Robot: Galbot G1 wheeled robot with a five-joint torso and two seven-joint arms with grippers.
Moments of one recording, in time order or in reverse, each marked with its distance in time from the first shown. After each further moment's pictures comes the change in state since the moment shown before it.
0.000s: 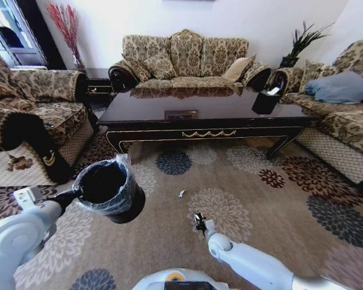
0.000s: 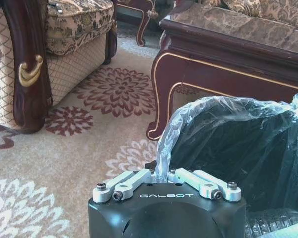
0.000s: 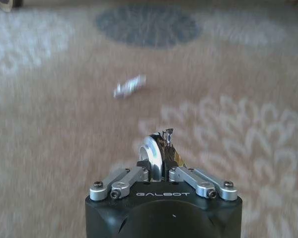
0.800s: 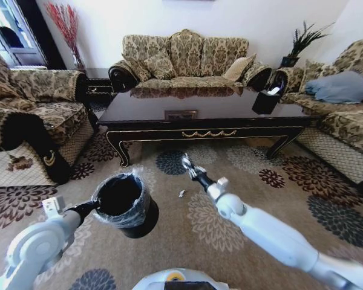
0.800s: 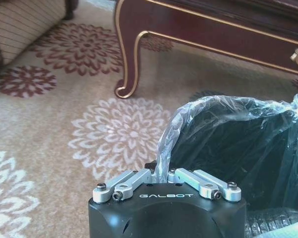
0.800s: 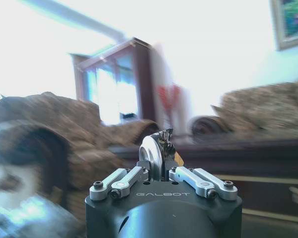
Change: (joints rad) left arm 0.019 0.030 0.183 -0.008 -0.011 0.000 0.001; right arm 0.290 -0.073 0.135 0.337 0.030 0.335 -0.455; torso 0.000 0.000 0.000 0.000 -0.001
